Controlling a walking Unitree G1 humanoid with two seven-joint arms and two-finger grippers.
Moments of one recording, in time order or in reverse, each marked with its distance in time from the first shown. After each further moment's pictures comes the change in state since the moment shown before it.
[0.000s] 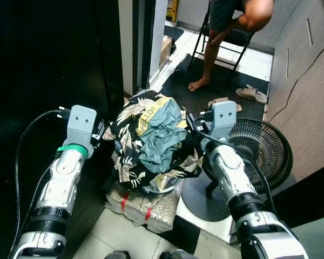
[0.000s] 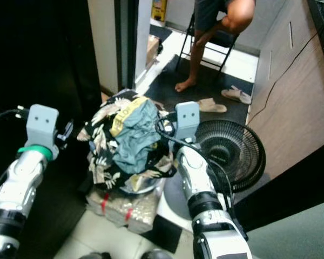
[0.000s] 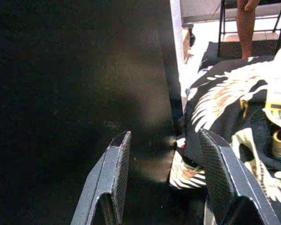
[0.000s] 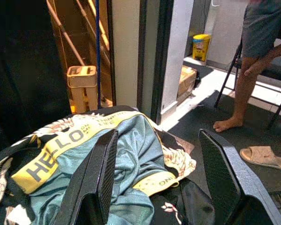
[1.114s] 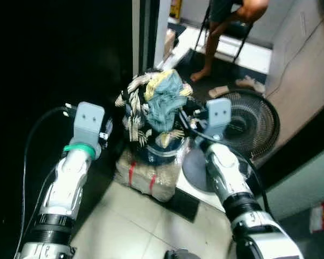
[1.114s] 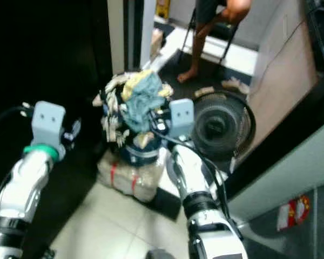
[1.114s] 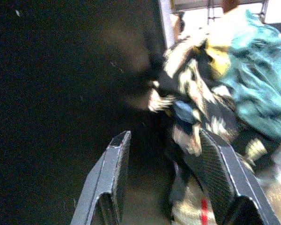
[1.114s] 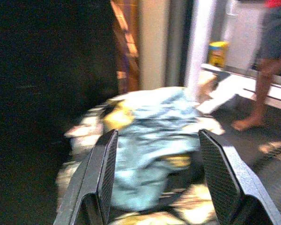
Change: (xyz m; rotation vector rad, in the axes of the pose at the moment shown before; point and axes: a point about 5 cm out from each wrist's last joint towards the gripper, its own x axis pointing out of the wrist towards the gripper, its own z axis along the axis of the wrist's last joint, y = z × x) left arm -0.003 -0.006 0.008 -0.007 0.024 -0.035; right arm -0.004 -0.014 0.003 0.010 -0.023 -0.040
